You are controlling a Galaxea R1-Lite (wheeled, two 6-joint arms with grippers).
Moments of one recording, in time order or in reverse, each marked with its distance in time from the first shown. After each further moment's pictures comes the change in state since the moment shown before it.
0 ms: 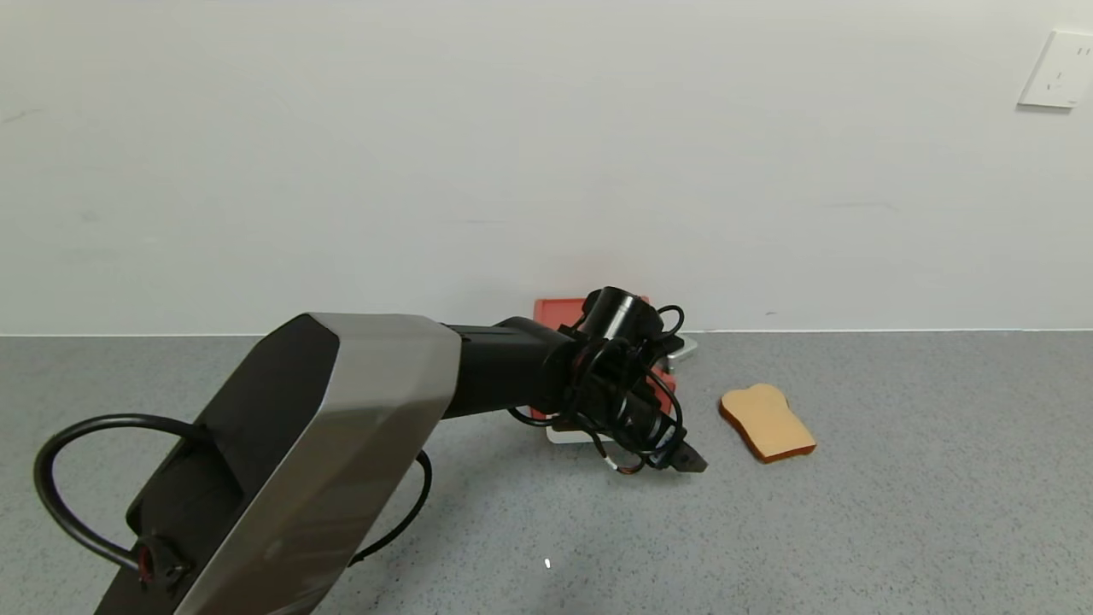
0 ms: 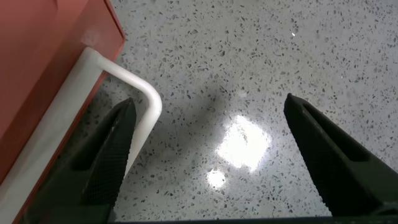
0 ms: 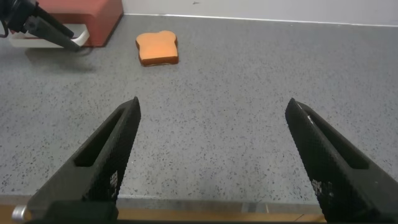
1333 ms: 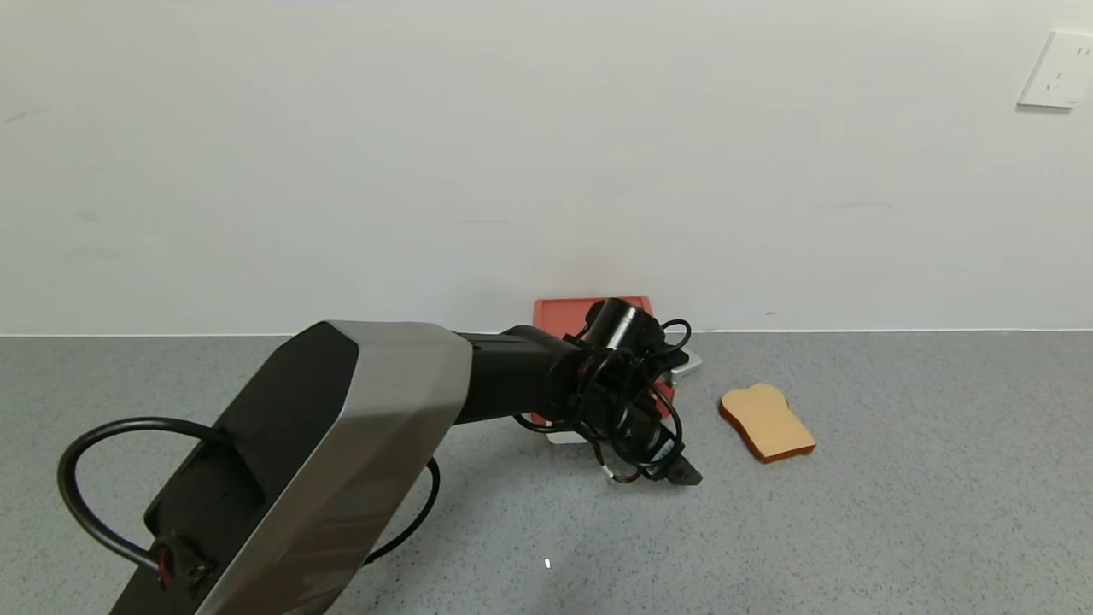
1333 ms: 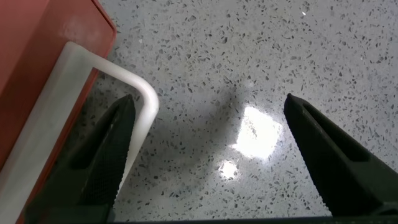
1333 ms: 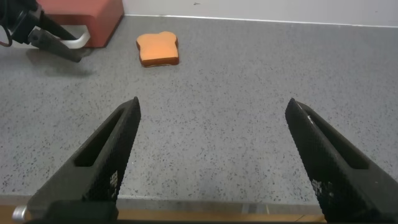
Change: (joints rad) left arm -0.004 0.023 -0.002 0.021 0.009 0.074; right arm 0.000 0.000 0.001 -0.004 0.001 0.001
